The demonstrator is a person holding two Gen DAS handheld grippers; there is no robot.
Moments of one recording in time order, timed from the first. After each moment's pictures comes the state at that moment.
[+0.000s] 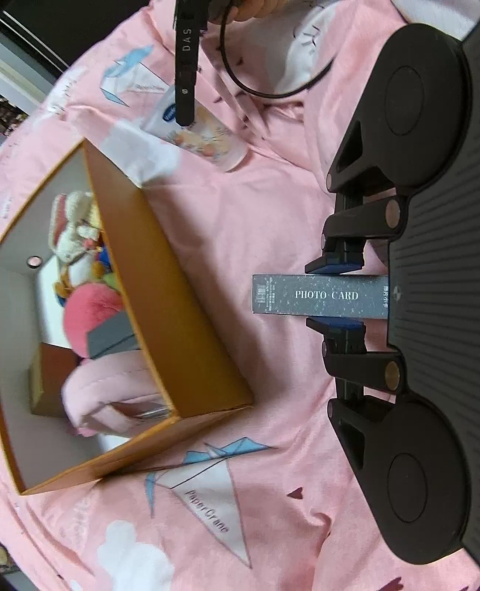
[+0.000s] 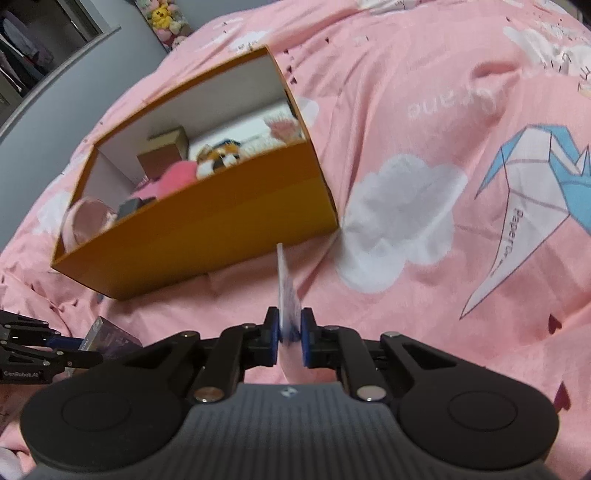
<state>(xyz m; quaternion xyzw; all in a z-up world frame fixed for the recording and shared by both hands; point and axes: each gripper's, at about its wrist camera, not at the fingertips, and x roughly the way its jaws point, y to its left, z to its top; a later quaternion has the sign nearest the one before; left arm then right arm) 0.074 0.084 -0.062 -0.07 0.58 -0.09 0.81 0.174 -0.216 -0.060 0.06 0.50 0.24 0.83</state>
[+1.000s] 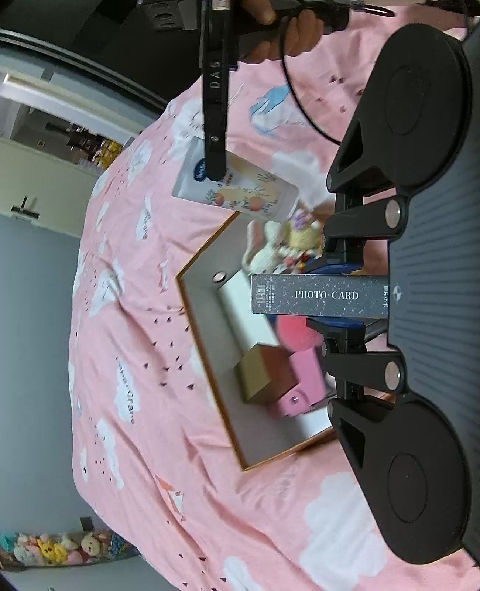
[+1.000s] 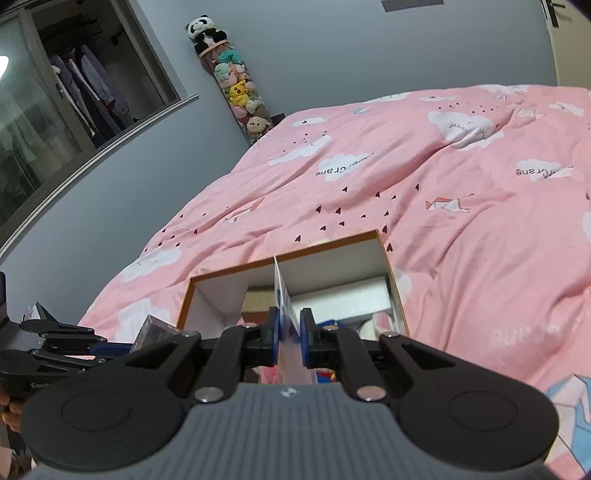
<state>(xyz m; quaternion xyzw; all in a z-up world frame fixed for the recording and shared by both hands) 0.134 0.103 0.057 -0.07 0.43 -0.09 0.90 0.242 -0.155 0.059 0.09 0.37 0.33 0.86</state>
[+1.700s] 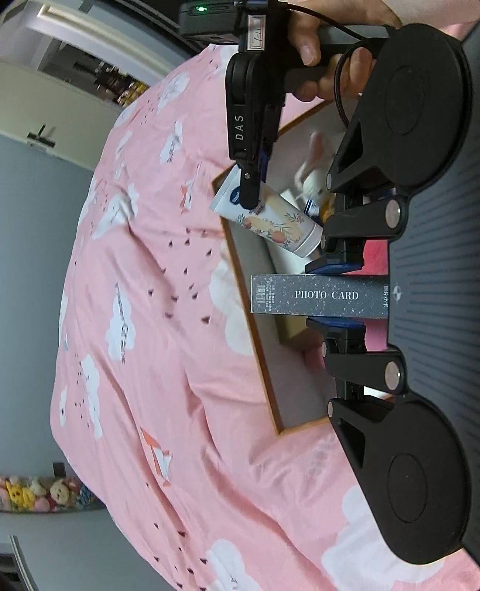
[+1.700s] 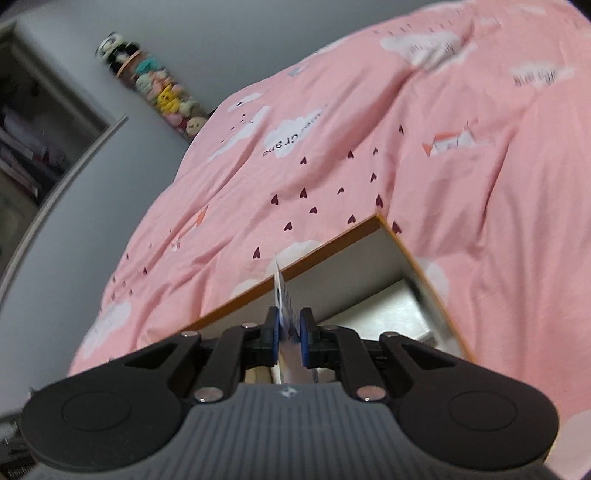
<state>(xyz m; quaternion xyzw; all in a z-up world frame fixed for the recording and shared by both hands) 0.213 0.152 0.015 -0.11 0.43 0.00 0.89 0.359 -0.085 -0.033 0.22 0.44 0.25 0.83</state>
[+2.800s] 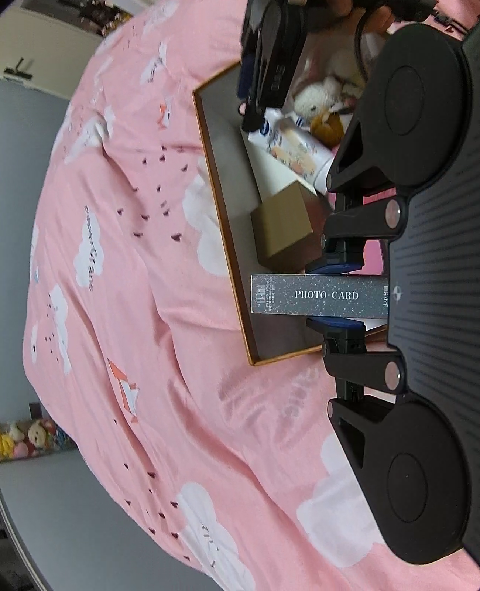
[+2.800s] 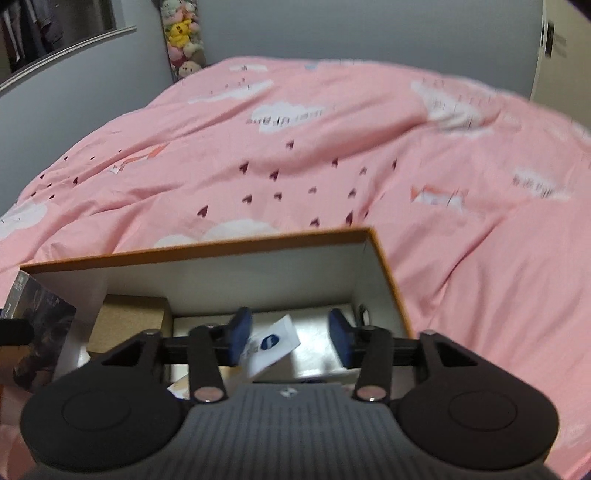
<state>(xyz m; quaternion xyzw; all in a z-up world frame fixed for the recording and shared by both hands) 0.228 0.162 -0.013 -0.08 0.49 0.12 0.86 0.346 -0.042 -0.037 -0.07 0.39 0.21 0.90</state>
